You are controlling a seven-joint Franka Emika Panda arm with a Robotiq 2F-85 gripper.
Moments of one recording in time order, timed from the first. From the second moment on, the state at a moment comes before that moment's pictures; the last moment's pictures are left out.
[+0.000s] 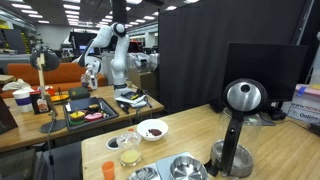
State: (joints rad) arm -0.16 -0.51 -0.20 -2.17 -0.20 1.63 -0.16
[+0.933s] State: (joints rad) arm -0.14 -0.43 -0.16 -2.26 -0.19 1.64 -0.07
